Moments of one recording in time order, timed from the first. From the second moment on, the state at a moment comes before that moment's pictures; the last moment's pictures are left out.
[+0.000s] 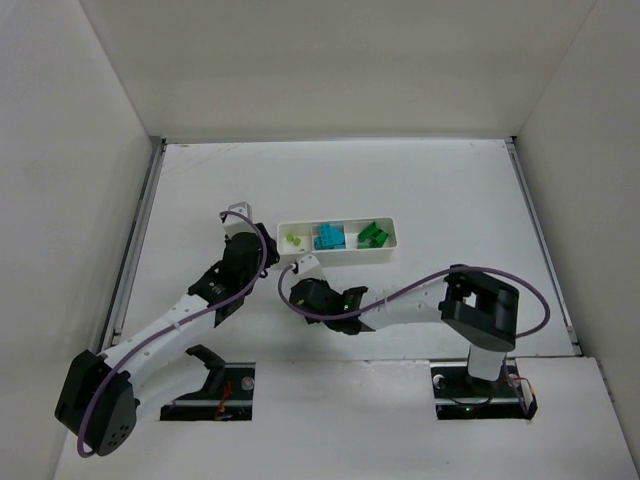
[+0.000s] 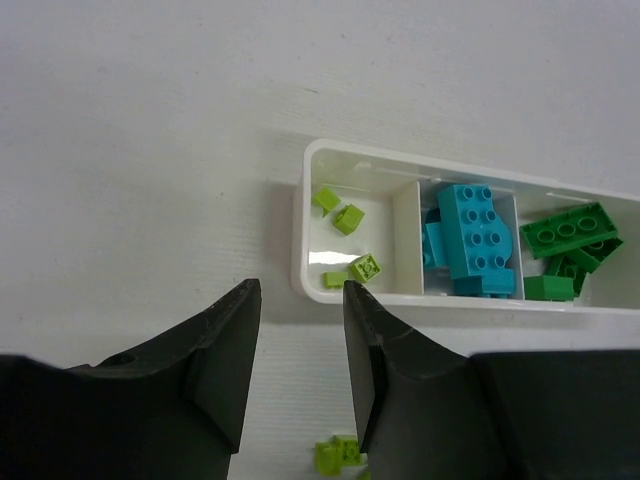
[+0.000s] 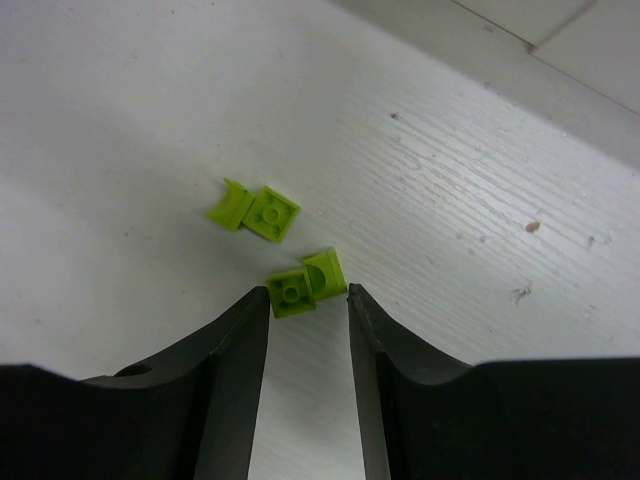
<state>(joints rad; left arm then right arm) -0.59 0.96 0.52 -0.02 -0.44 -0.59 1.24 1.83 1.03 -0.08 0.50 0.51</state>
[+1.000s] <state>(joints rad) -0.57 0.94 0.52 -0.04 -0.44 -0.59 1.20 1.82 1.00 -0.02 0.40 0.41</state>
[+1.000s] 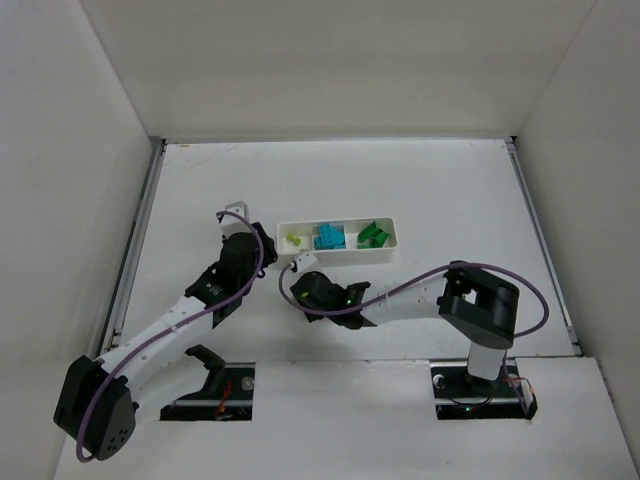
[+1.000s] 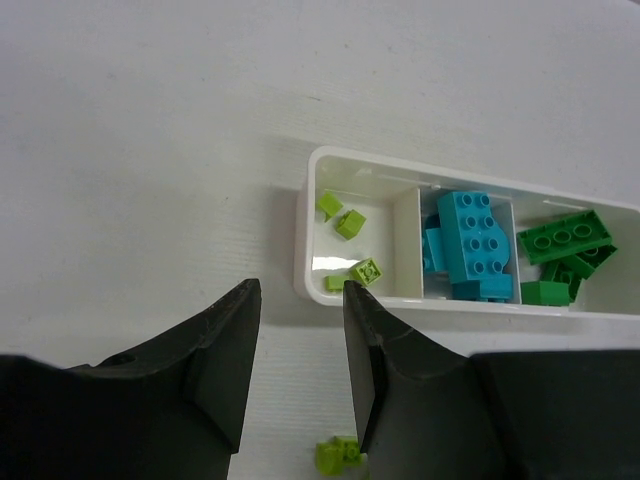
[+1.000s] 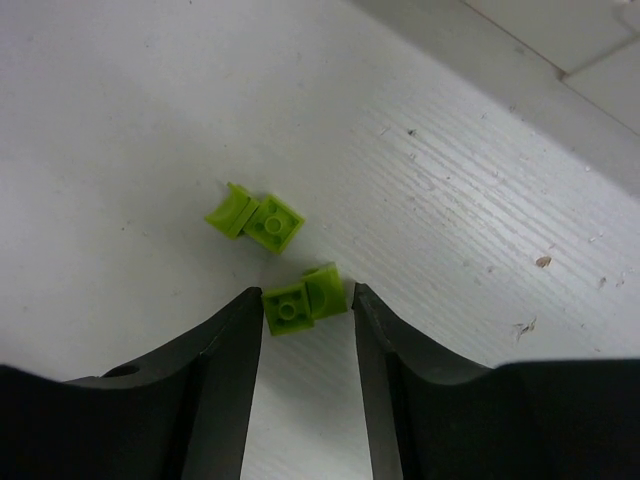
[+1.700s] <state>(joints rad) -0.57 0.93 0.51 -0.04 -0.44 -0.59 1.14 1.62 0.95 0.01 0.32 0.43</state>
